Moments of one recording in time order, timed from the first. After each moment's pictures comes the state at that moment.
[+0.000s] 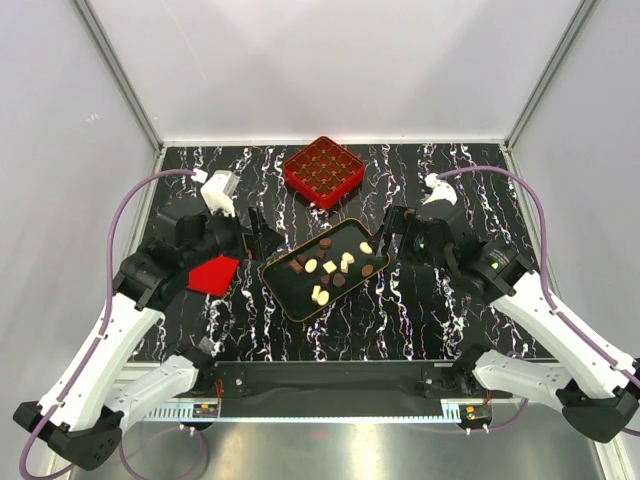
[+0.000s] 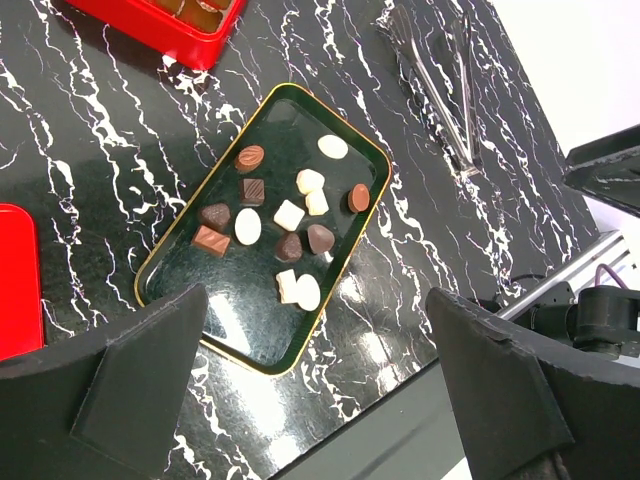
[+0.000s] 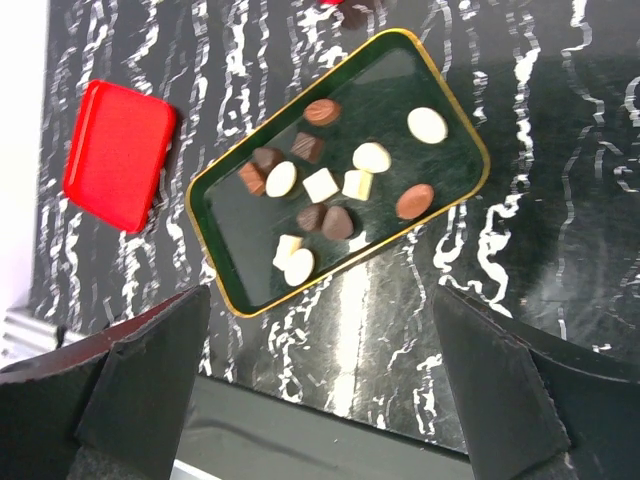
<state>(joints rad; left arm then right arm) -0.49 0.87 1.12 -0.69 0.18 -0.40 0.74 1.01 1.17 -0.78 0.23 0.72</state>
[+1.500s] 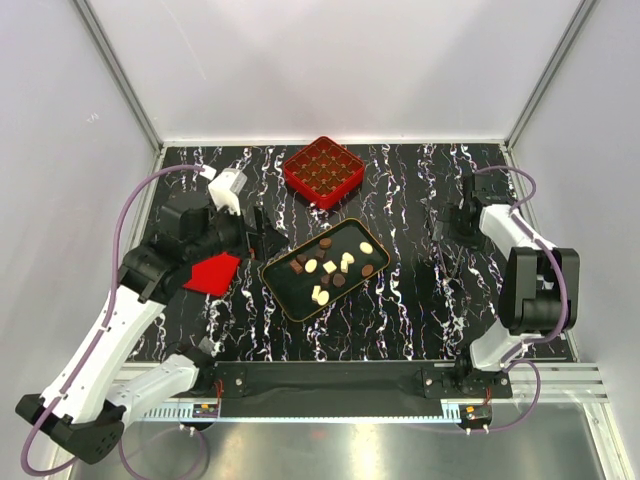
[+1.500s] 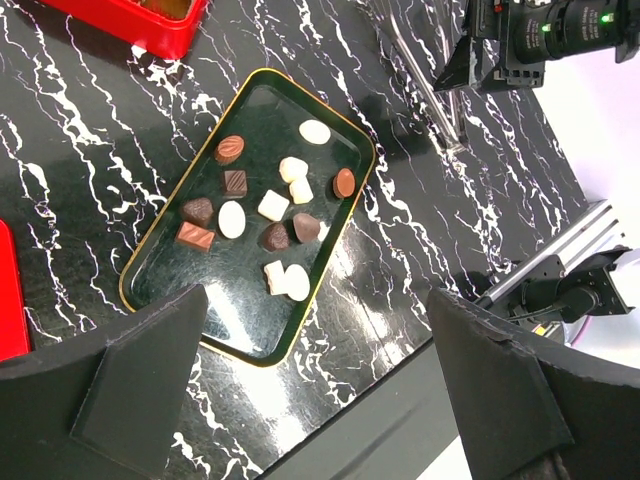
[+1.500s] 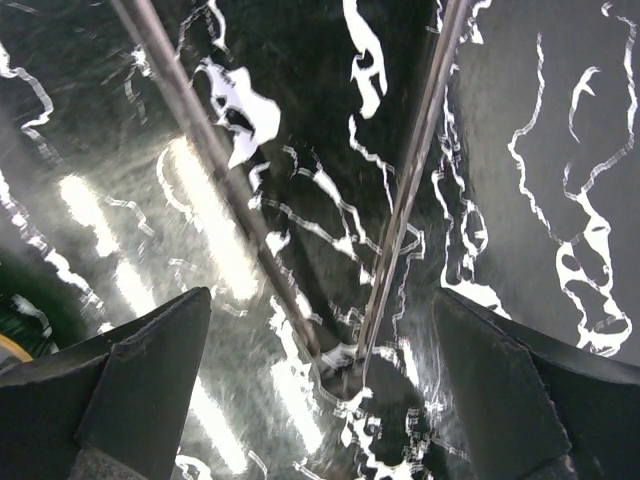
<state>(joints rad) -0.49 0.91 1.16 -0.71 0.25 -0.37 -0.03 1.63 1.09 -0.61 0.05 0.22</state>
